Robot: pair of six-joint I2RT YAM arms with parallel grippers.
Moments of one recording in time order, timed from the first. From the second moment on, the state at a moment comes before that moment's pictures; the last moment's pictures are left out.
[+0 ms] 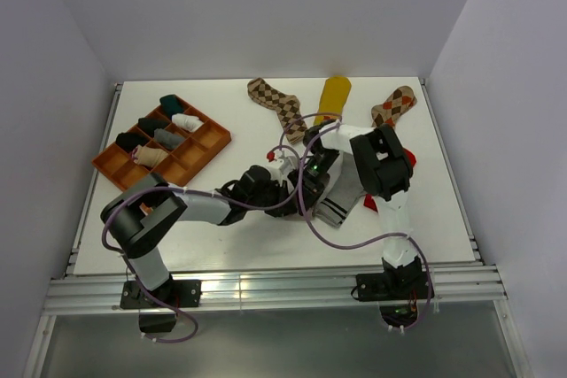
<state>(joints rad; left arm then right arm) -0.85 1.73 0.69 0.46 0.25 -0.55 0.44 2.23 1.49 -1.20 -0.85 -0.57</state>
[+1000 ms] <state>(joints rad) -0.90 1.68 0.89 -0.15 0.09 -0.84 0.37 2.02 1.43 -0.83 -0.51 -0.35</state>
